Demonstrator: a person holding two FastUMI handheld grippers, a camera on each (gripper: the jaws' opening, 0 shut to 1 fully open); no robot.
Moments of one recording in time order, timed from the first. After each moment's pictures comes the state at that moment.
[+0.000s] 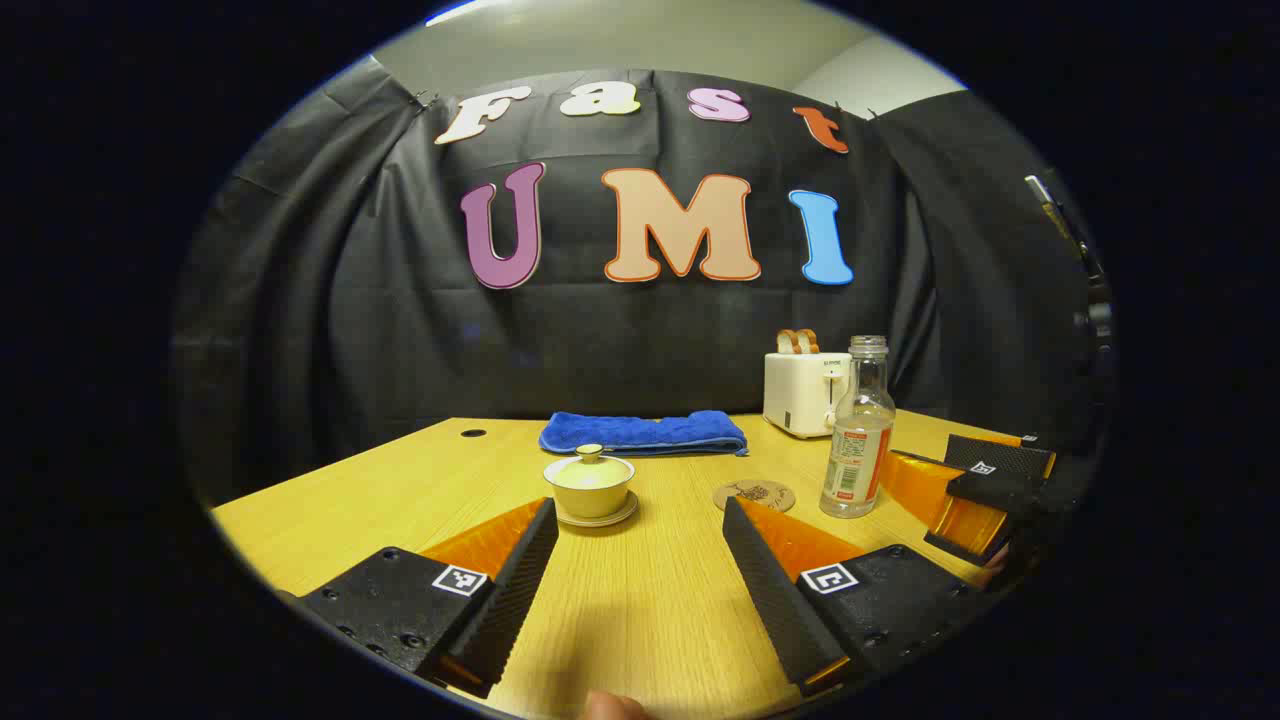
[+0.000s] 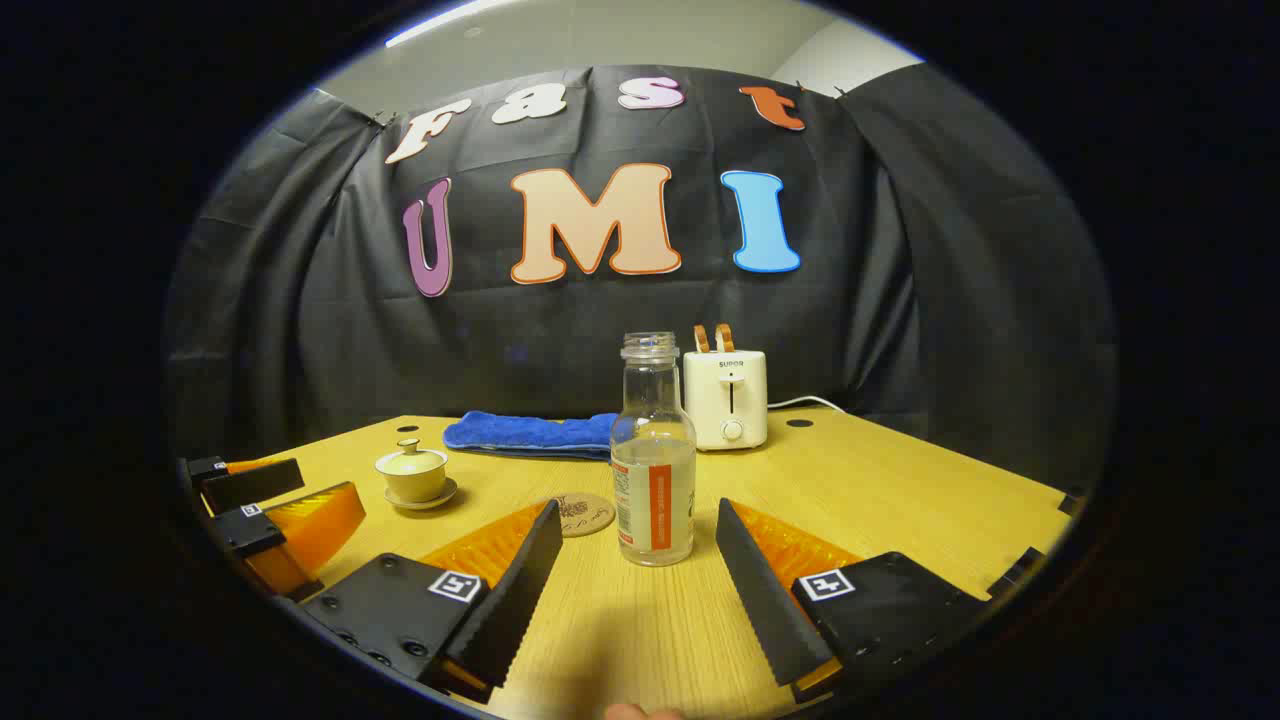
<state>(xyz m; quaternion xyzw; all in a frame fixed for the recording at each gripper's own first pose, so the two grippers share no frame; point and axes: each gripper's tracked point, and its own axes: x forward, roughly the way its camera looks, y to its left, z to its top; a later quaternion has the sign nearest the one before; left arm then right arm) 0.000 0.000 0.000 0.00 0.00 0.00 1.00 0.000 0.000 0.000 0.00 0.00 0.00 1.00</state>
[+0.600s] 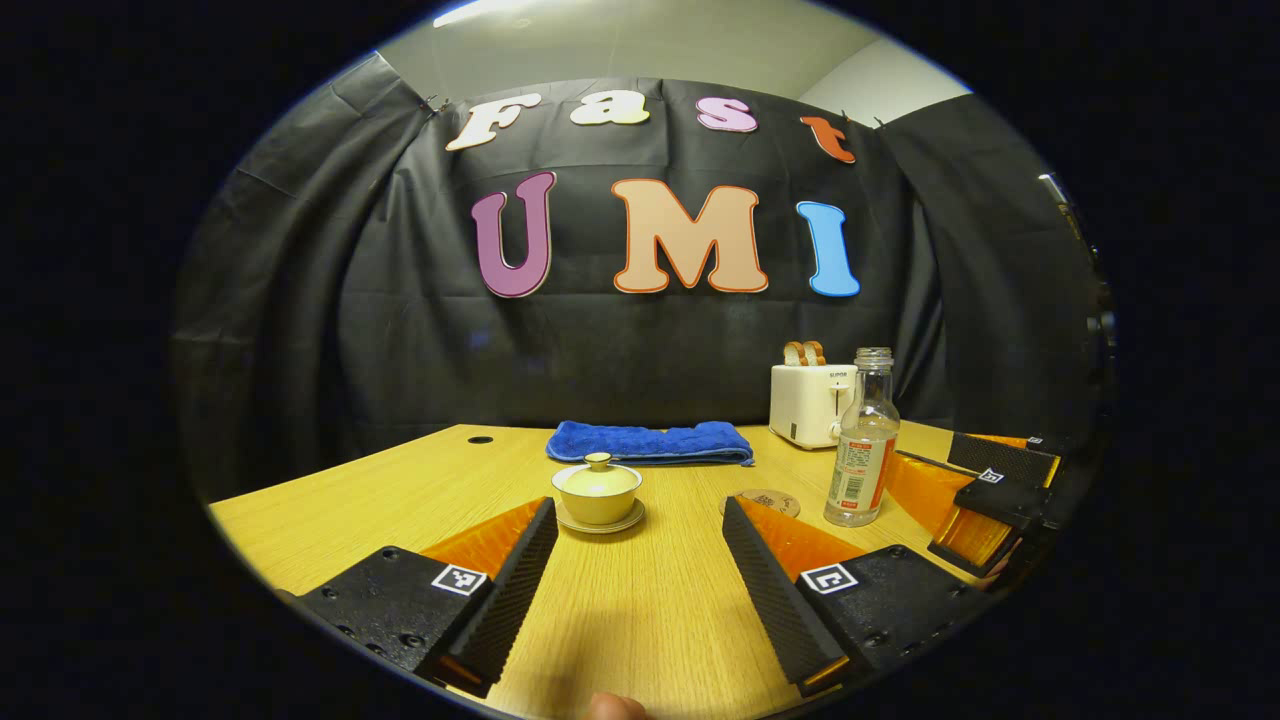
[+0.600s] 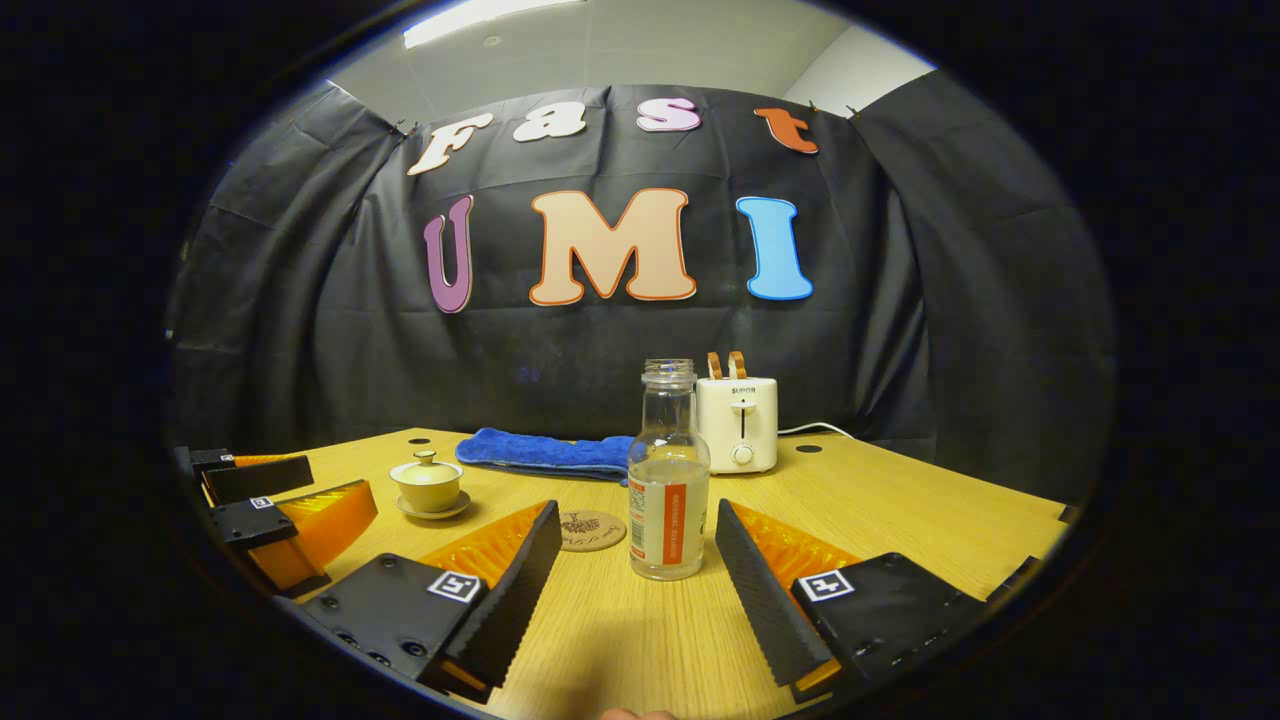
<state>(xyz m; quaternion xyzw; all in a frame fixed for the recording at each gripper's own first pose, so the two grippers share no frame) -0.001 0.001 0.002 0.00 -0.01 0.01 1.00 -0.003 0.007 0.008 0.00 -0.03 0.02 1.00</state>
